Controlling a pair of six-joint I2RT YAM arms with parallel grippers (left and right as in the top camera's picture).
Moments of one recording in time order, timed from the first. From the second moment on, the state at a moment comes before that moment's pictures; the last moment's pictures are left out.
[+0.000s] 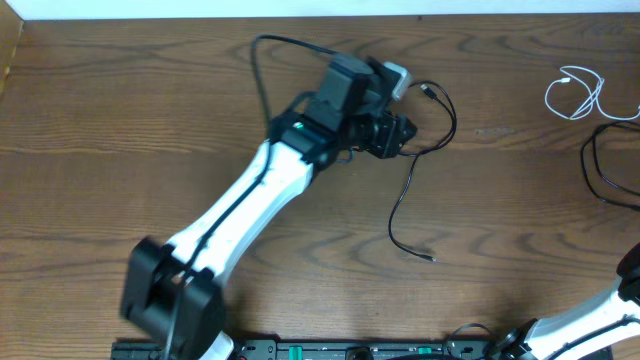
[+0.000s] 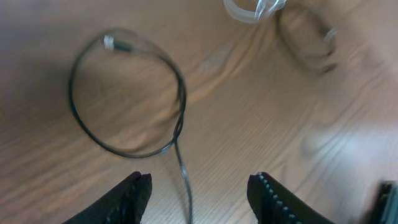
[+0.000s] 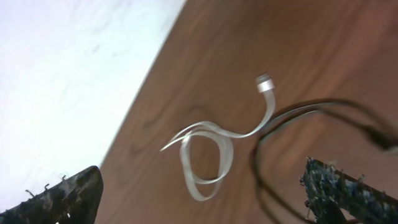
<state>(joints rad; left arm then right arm) -0.59 1.76 1.44 -0.44 0.40 -0.16 -0.74 1.98 1.93 -0.77 -0.42 0.50</state>
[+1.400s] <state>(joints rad) -0.67 2.42 1.95 -0.70 0.15 0.37 -0.48 1.98 1.93 -0.87 -0.48 0.43</state>
